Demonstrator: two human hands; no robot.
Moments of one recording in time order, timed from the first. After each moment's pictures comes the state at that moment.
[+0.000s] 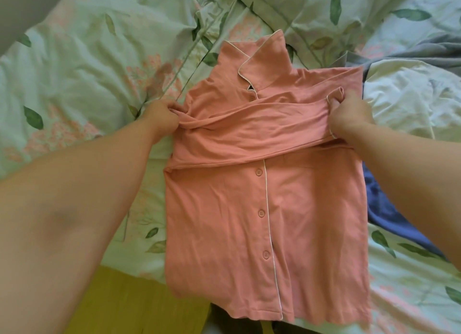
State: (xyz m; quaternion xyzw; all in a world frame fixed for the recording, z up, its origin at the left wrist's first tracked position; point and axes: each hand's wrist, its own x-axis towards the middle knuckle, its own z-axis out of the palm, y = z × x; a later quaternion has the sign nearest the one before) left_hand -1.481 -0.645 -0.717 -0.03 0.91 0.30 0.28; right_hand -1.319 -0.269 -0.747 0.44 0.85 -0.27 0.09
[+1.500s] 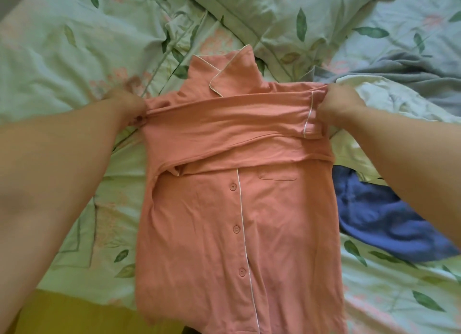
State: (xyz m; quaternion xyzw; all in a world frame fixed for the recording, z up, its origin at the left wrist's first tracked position) left_hand -1.550 -0.616 -0.721 -0.16 0.90 0.28 0.29; right_hand -1.347 -0.215 -0.714 0.35 0.91 -0.15 0.17
